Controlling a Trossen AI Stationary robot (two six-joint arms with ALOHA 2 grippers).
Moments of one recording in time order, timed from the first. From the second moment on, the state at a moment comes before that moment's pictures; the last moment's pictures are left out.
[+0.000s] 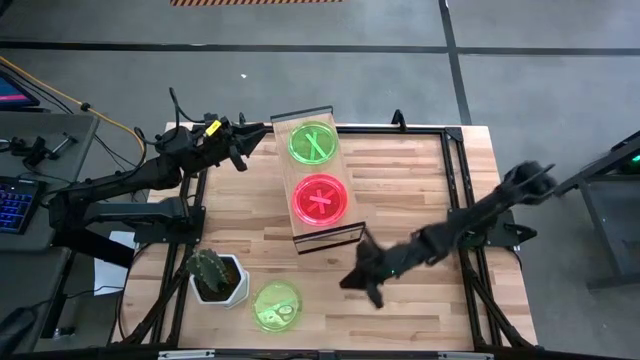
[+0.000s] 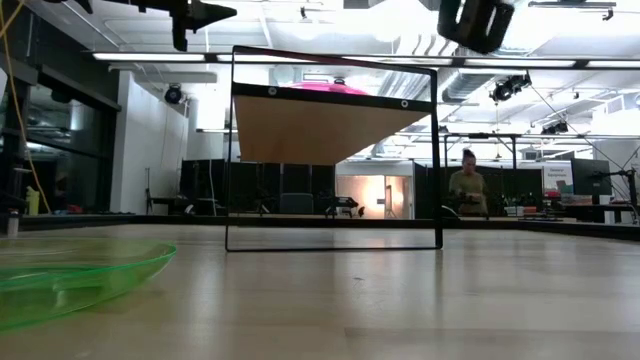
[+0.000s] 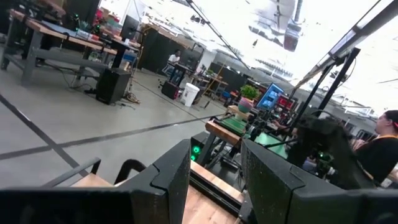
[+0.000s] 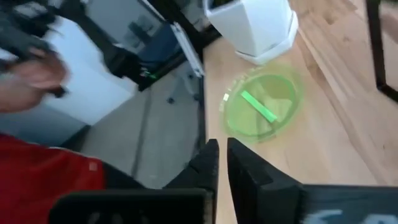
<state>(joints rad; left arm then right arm) 0.38 0.78 0.67 0.26 -0.09 -0.42 0.49 1.48 0.91 0.20 0.09 0.81</state>
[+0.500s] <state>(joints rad) 0.38 0.78 0.67 0.25 -0.09 -0.42 0.50 2.11 1.56 -0.07 0.10 0.52</state>
